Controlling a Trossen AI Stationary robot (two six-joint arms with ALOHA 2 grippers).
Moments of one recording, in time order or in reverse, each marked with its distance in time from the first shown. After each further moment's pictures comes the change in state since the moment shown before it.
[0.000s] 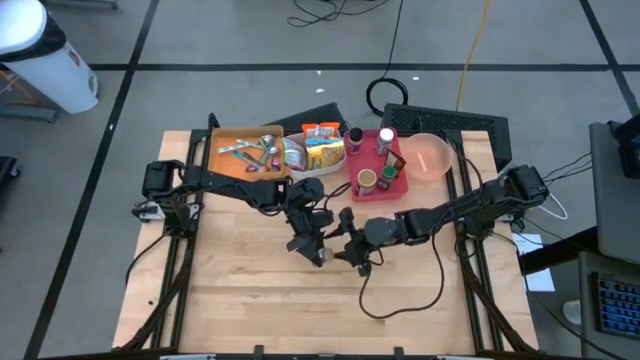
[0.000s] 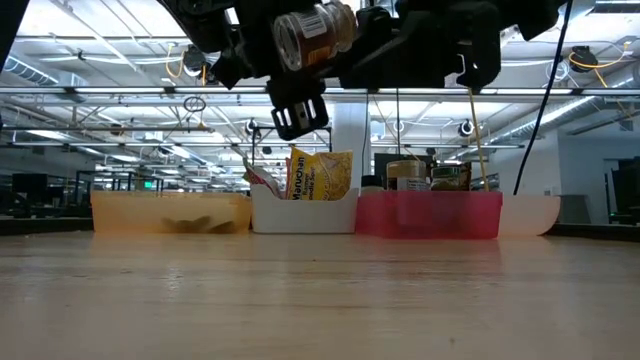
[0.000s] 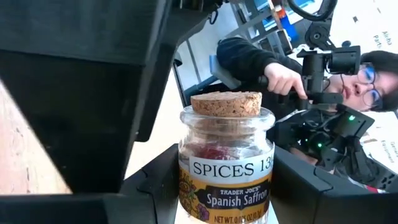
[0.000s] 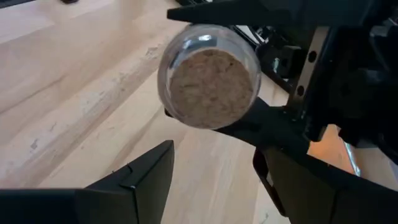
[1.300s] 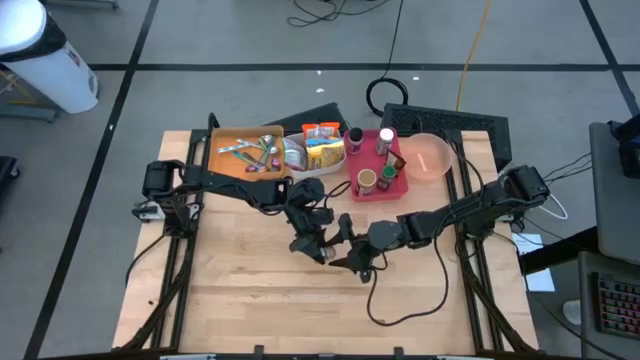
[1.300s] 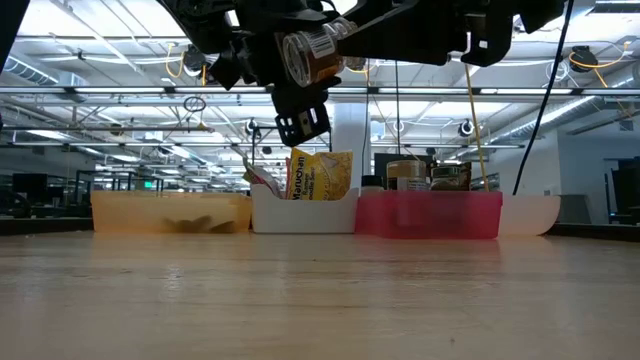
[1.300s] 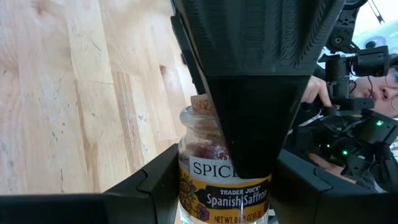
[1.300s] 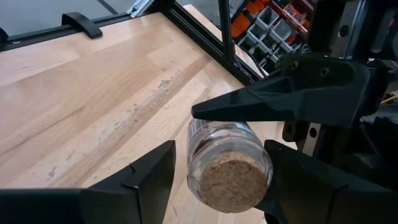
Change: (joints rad) left arm 0.007 0.003 -0.001 -0.015 -0.073 0.045; right arm 0.034 -0.002 0.002 0.080 -0.053 -0.044
